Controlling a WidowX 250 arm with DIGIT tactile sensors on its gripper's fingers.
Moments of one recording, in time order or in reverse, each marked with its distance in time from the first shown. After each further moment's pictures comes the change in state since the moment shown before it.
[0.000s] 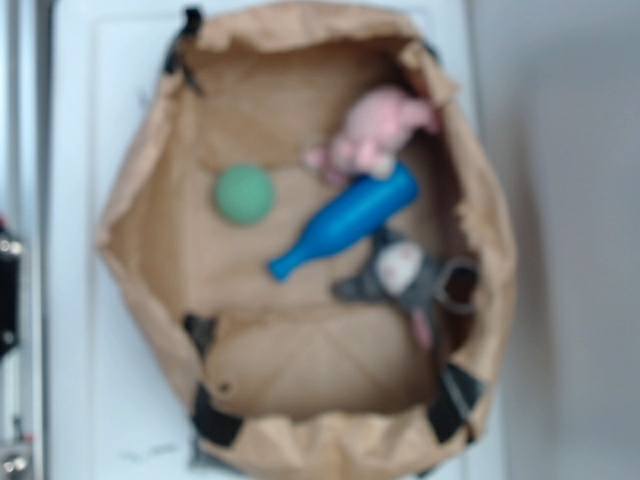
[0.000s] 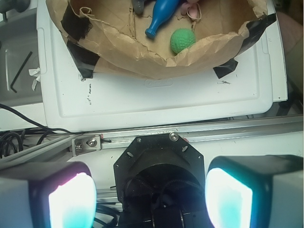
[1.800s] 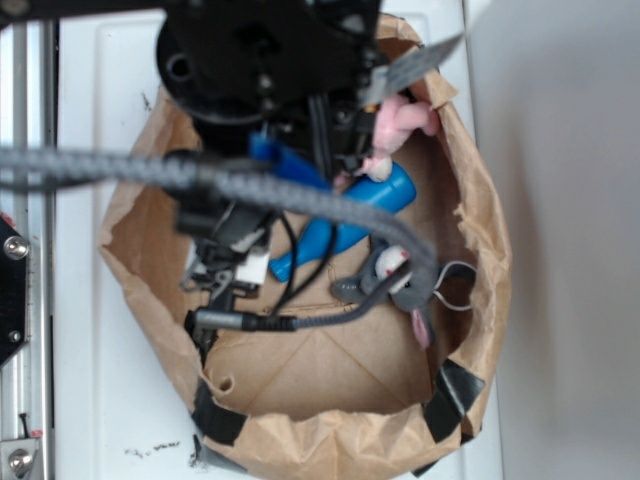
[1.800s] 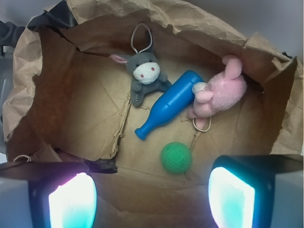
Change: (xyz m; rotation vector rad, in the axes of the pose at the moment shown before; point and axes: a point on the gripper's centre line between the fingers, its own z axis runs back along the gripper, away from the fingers) arm 0.141 0.059 -0.054 -0.020 -0.120 -0.224
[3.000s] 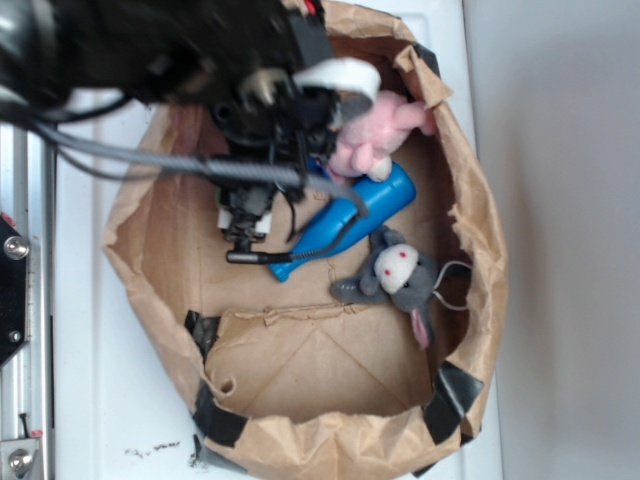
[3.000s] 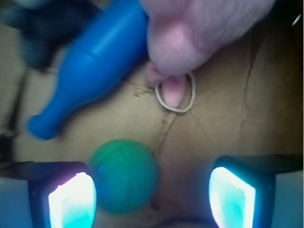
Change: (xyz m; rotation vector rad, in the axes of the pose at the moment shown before) arm -0.024 0.028 -0.133 0.136 0.098 -0.029
